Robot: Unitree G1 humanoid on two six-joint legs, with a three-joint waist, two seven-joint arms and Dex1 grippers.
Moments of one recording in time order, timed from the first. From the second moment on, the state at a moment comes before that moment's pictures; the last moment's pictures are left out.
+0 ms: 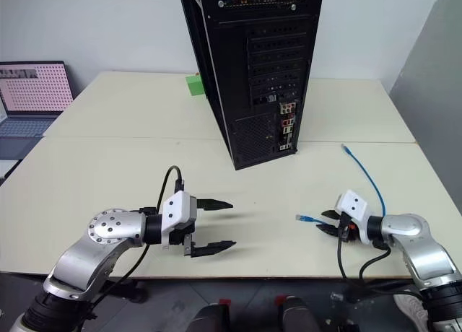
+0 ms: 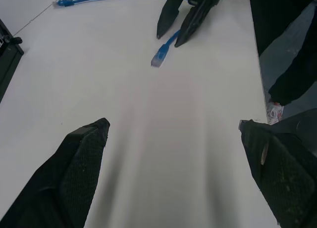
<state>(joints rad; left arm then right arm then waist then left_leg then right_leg) -0.20 0.71 -0.15 -0.37 -0.33 0.34 -1.04 -0.18 -0.79 0.07 -0.02 0.22 0.29 1.00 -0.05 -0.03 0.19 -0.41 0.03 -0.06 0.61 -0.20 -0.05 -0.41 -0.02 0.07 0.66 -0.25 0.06</state>
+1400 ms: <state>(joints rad) -0.46 0.51 -0.28 0.00 -0.20 0.17 -1.13 -0.41 -0.69 0.26 -0.27 0.25 0.48 1.03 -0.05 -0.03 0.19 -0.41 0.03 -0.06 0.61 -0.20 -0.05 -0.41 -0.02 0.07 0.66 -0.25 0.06</state>
